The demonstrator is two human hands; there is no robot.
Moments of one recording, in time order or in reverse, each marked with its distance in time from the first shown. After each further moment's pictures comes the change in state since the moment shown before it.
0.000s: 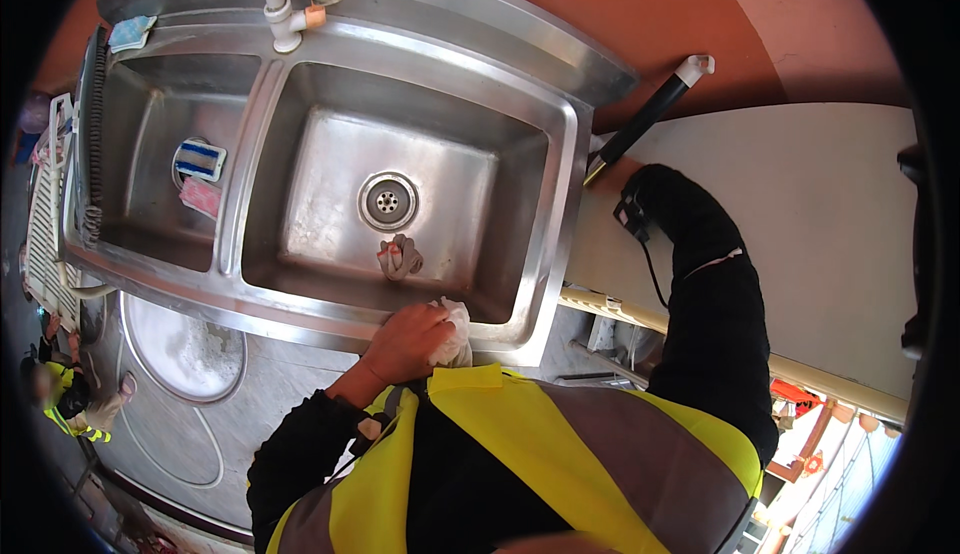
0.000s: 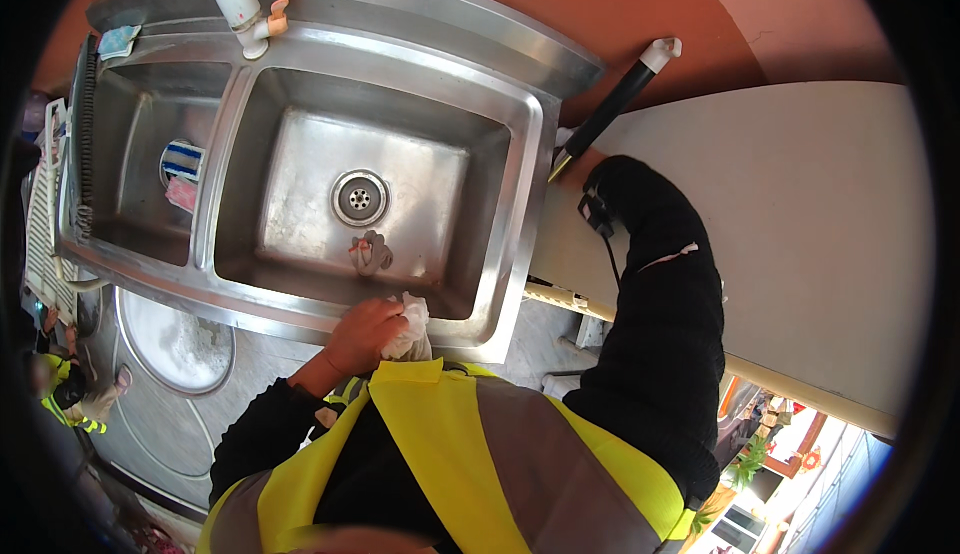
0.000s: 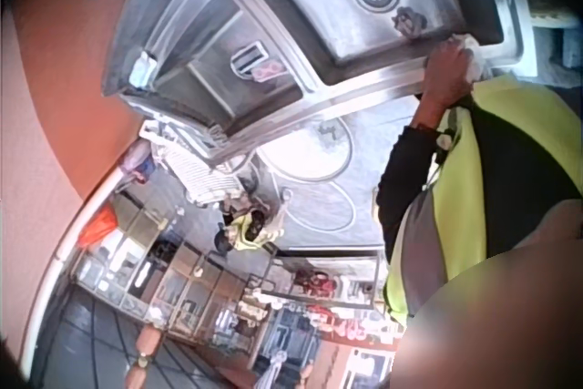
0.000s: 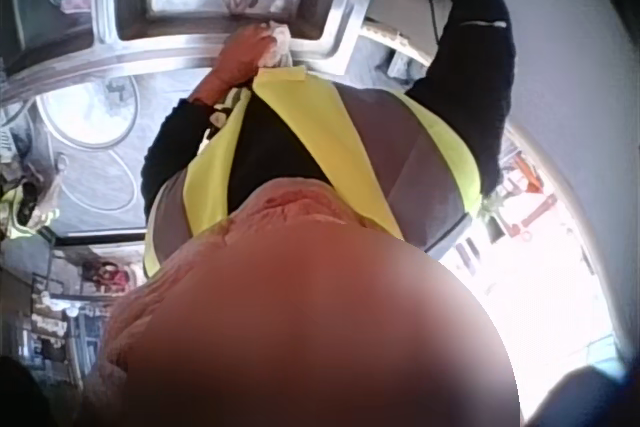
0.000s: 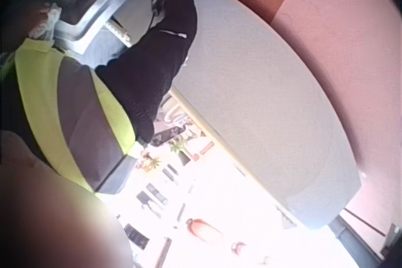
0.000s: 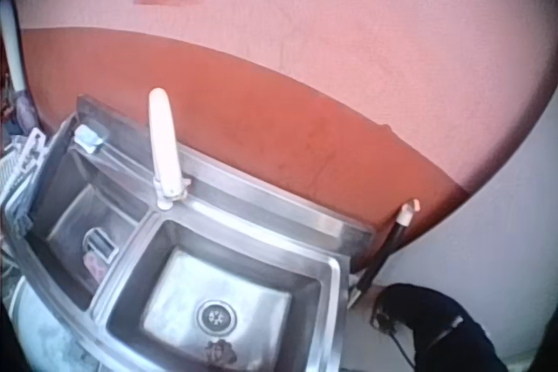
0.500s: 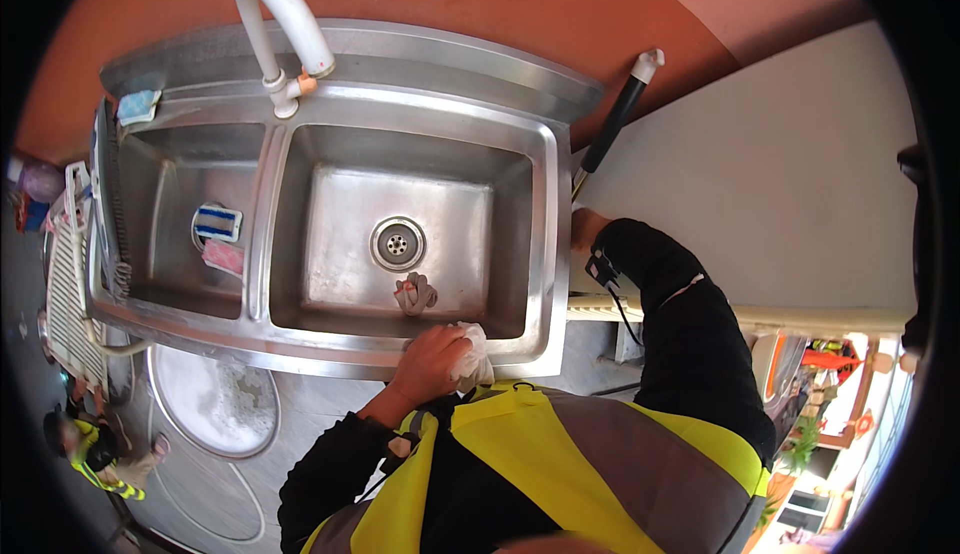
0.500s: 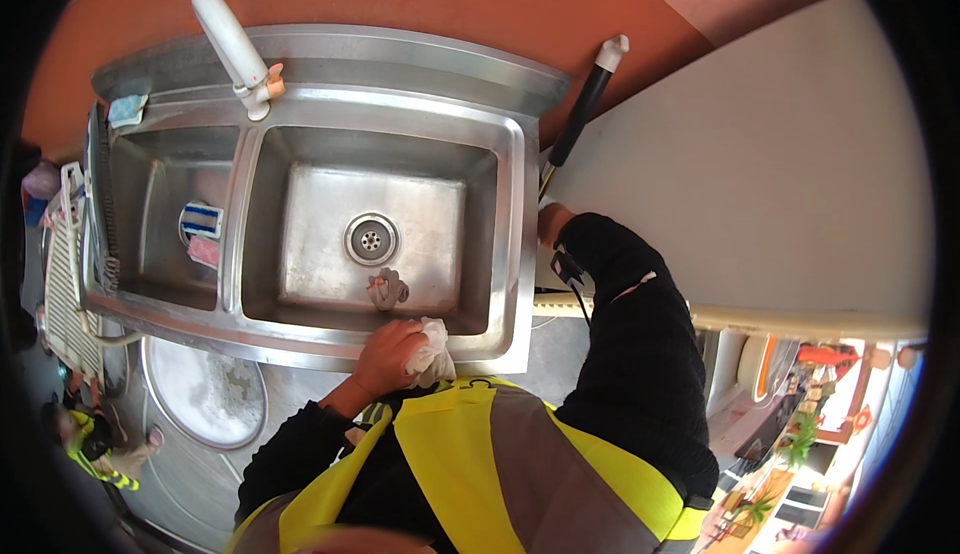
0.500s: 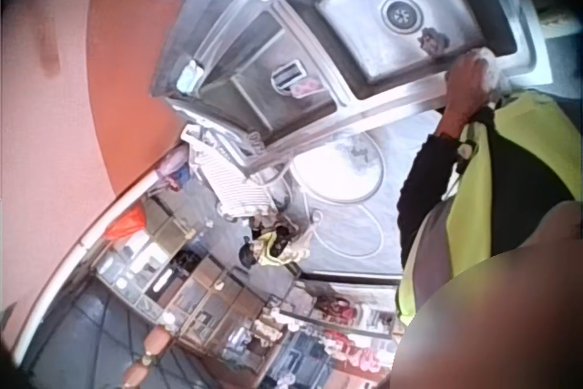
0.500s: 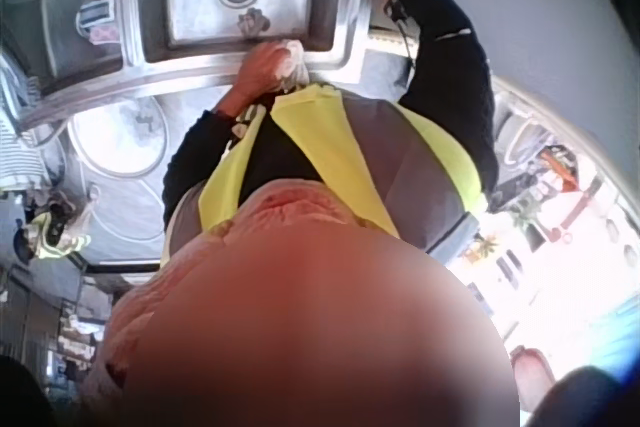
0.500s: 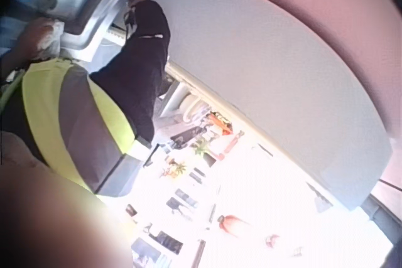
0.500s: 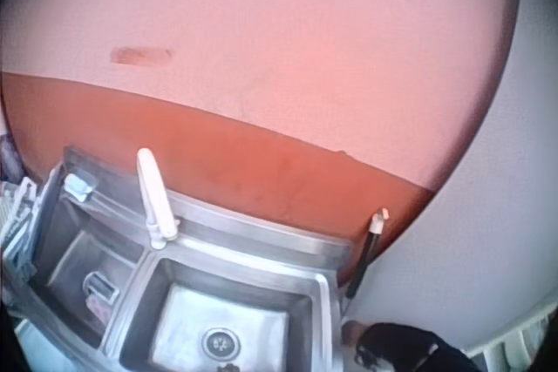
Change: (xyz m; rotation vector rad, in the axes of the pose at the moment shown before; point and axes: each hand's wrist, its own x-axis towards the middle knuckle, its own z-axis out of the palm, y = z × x) left_hand -0.003 -0.002 0.012 0.000 0.120 0.029; right_hand 0.012 0.025 0.138 -0.329 -0.589 0.052
